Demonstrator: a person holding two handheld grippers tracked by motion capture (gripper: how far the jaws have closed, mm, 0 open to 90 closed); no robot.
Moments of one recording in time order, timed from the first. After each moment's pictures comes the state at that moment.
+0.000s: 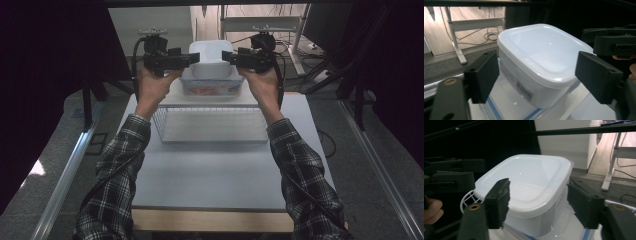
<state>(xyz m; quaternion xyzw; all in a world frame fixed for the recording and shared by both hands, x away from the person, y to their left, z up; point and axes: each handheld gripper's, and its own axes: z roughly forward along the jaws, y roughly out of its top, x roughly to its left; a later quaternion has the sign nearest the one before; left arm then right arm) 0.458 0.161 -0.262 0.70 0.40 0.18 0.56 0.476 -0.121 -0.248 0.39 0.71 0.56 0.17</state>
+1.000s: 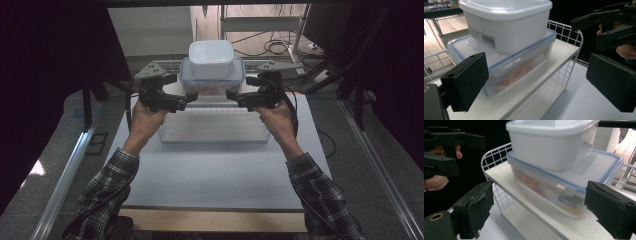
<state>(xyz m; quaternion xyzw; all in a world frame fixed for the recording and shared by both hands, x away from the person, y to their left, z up) 0.384 0.162 -0.310 0.74 0.32 0.21 0.56 0.419 -0.149 -0.300 0.31 0.76 0.54 0.16</state>
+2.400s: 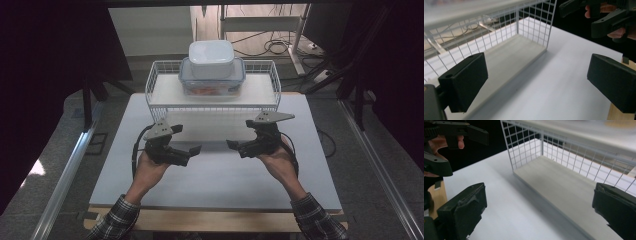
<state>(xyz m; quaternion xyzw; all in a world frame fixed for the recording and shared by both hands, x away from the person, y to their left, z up) 0.316 0.149 -0.419 0.77 0.31 0.17 0.53 0.363 -0.162 -0.395 0.28 0.81 0.51 0.13</state>
